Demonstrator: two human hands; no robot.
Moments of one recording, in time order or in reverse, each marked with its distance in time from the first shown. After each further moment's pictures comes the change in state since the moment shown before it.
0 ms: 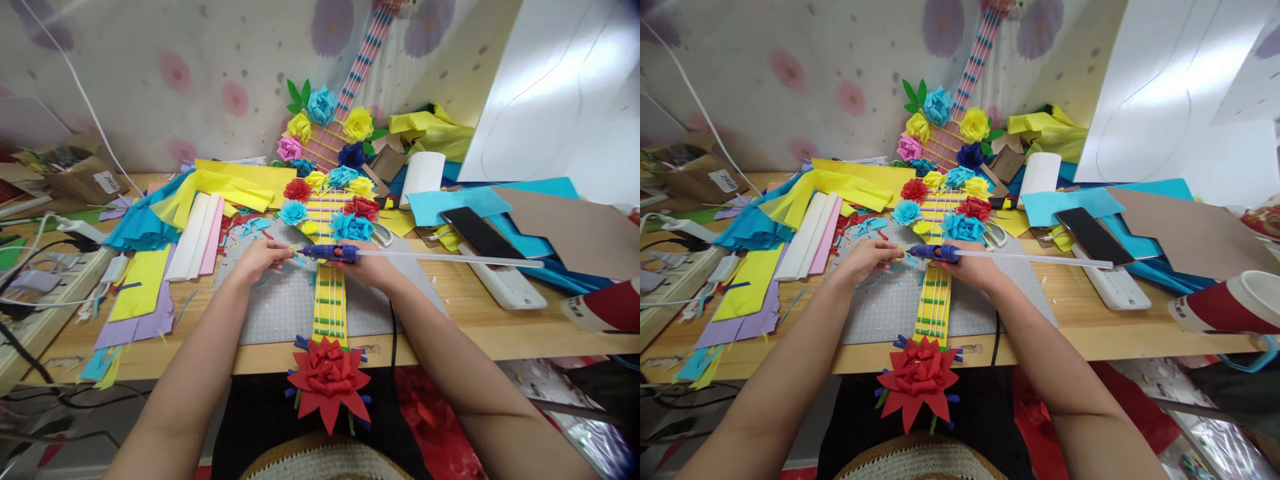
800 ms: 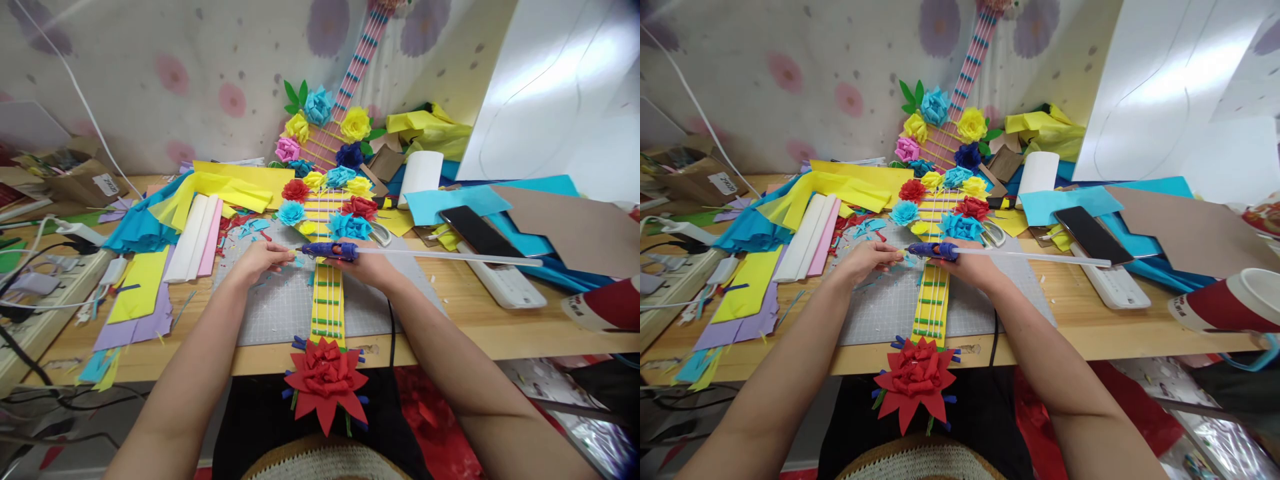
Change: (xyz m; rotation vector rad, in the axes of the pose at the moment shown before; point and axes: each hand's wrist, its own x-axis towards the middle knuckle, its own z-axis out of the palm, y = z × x) left_hand 0.000 0.000 0.001 0.055 -0.012 -0.030; right_hand 0.000 0.002 0.000 0.087 0.027 0.003
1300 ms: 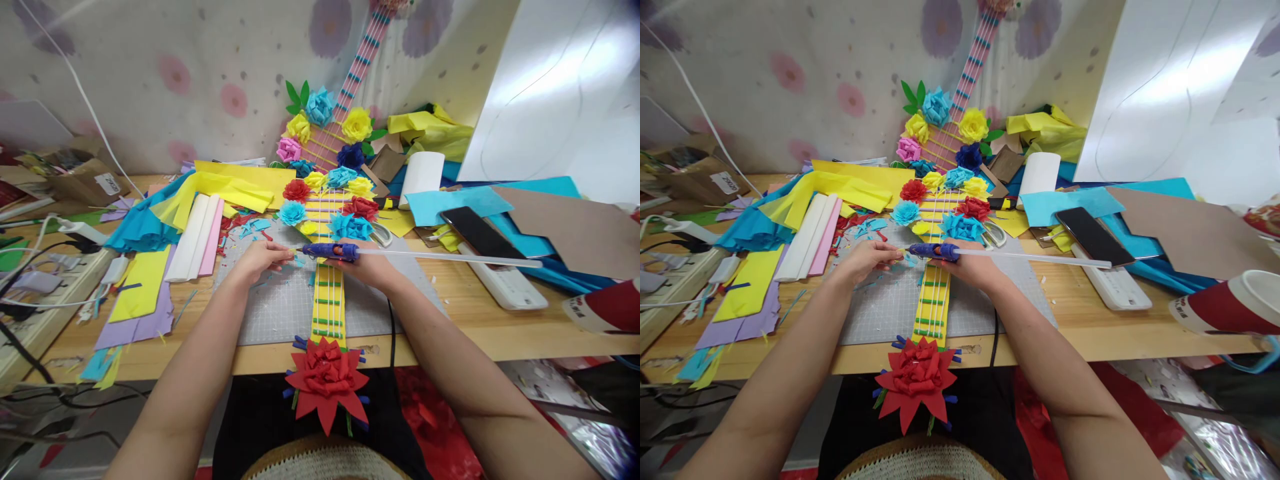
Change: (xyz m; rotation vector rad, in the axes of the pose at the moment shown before) left_hand -0.001 0.002 0.000 -0.049 0.004 0.008; right_hand 0.000 0.000 0.000 -0.037 0.005 -0.002
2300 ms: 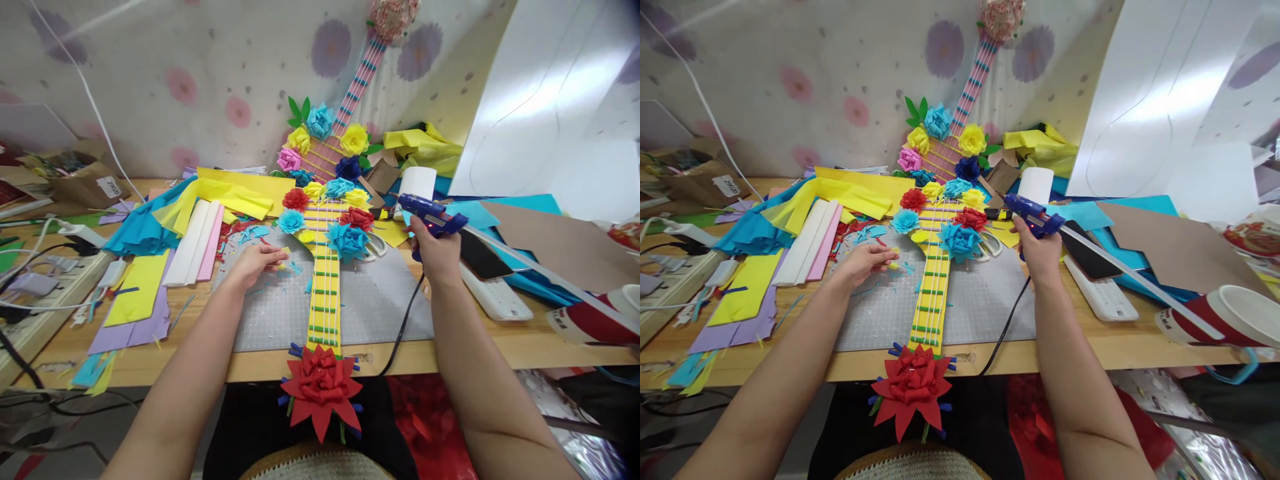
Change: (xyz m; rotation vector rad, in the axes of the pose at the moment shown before) left_hand 0.012 -0.010 -0.011 -0.130 0.020 0.054; right_hand -0.010 0.063 -0.066 0.326 0.740 0.491
